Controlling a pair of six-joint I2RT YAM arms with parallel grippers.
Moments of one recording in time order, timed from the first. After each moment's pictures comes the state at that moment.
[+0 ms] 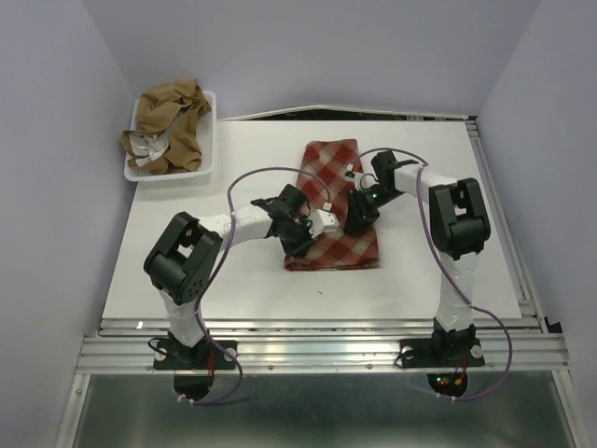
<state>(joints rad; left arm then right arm) -0.63 1.82 1.12 -0.40 0.38 0.48 0.24 2.14 1.51 -0.77 -0.72 -0.16</state>
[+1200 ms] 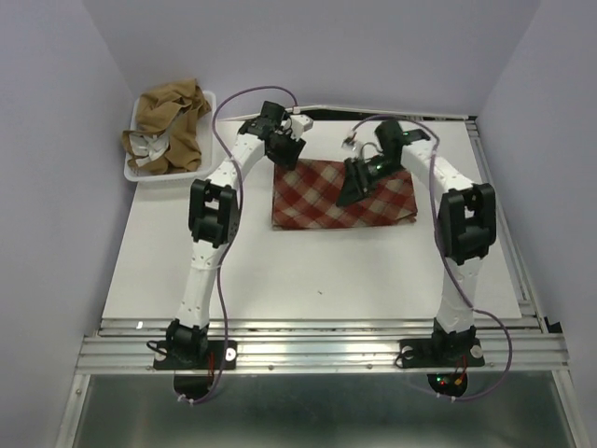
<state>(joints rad) -0.35 2.52 2.37 -0.79 0.29 0.33 0.35 2.07 1.72 -1.12 -1.03 -0.23</state>
